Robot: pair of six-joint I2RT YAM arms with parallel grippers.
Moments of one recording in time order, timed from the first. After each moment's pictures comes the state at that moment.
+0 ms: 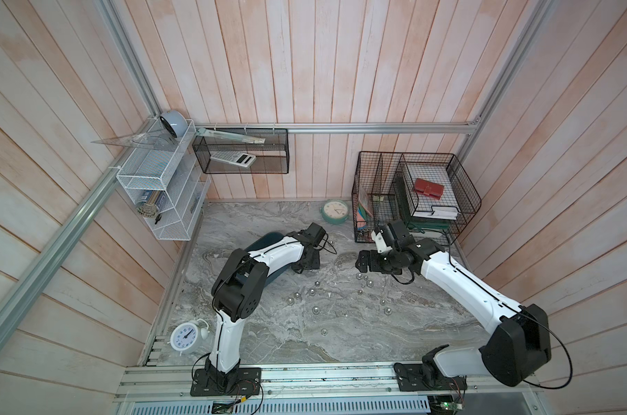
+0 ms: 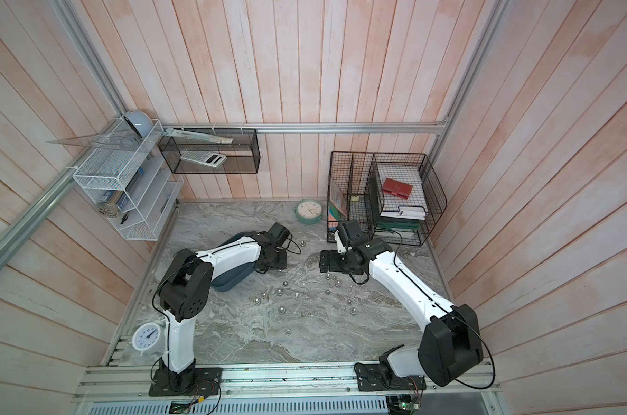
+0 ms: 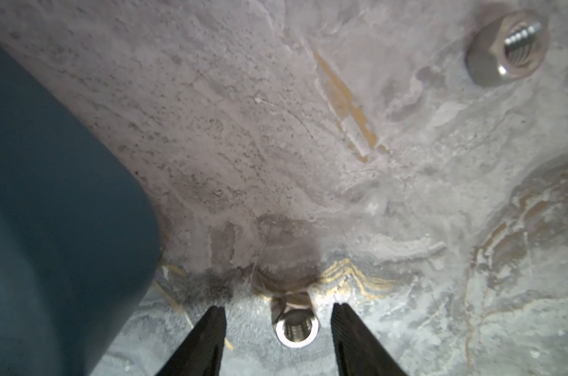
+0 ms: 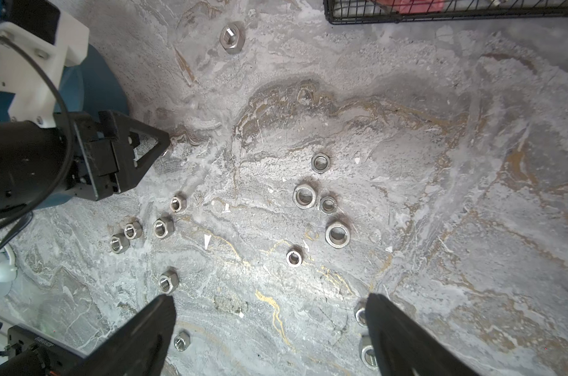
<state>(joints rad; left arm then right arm) -0.61 2.06 1.50 -0.70 -0.09 -0.59 0.47 1.38 1.13 -0.81 -0.13 0.44</state>
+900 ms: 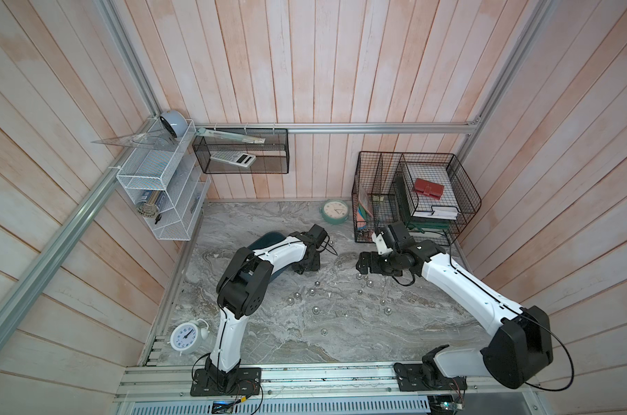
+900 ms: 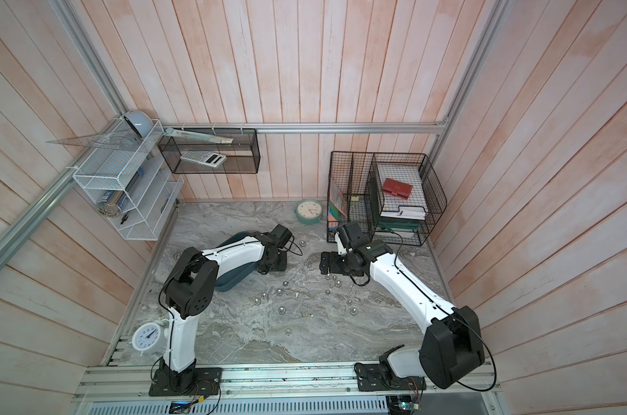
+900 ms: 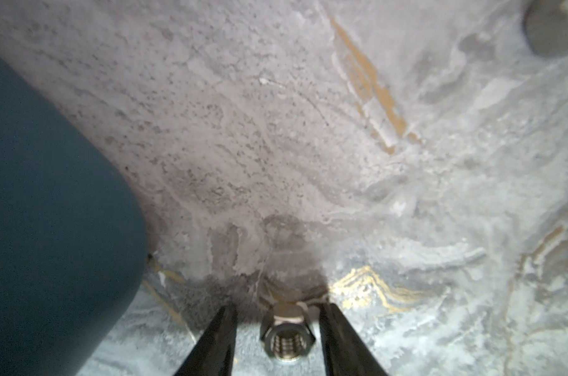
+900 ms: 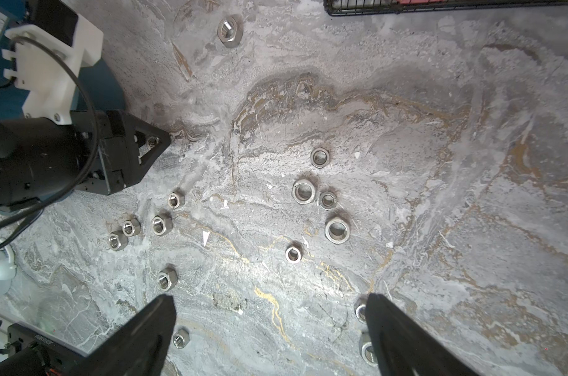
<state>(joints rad) -0.62 2.10 1.53 -0.74 -0.11 -0.59 0.47 1.38 1.11 -0.81 -0.14 0.44</state>
